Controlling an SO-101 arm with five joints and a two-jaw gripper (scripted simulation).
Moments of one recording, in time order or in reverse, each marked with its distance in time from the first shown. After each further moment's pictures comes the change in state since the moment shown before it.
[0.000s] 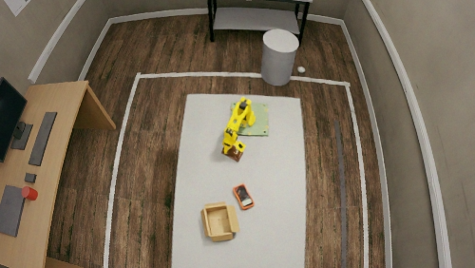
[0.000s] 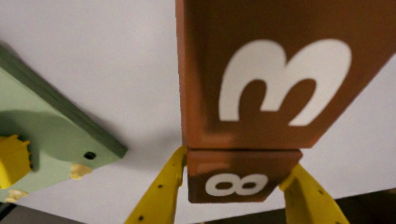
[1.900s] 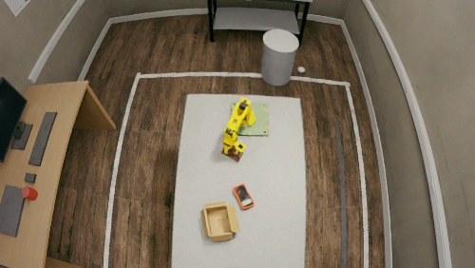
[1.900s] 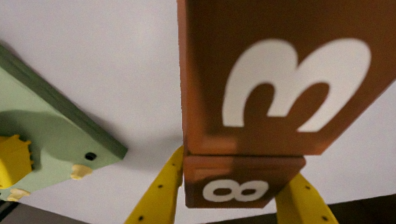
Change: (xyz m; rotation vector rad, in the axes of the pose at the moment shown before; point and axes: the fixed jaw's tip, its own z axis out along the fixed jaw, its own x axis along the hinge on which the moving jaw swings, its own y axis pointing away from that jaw) arm 0.000 0.001 0.002 -0.015 0.000 0.000
